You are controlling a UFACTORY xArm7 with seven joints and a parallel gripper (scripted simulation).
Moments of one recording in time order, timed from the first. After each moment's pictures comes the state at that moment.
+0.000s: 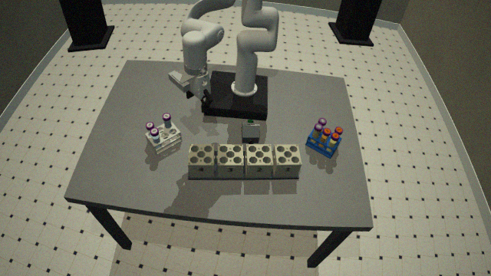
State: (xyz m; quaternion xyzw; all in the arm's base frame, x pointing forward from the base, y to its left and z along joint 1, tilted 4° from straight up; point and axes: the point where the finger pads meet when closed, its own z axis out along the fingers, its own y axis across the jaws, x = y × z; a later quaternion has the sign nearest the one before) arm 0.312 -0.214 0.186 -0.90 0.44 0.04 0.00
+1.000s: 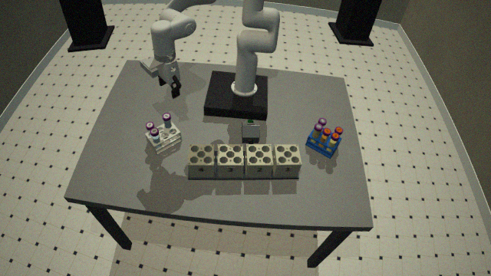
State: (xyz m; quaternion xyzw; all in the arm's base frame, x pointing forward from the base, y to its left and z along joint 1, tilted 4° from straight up) arm 0.234 -0.325 0.188 -0.90 0.44 0.03 0.00
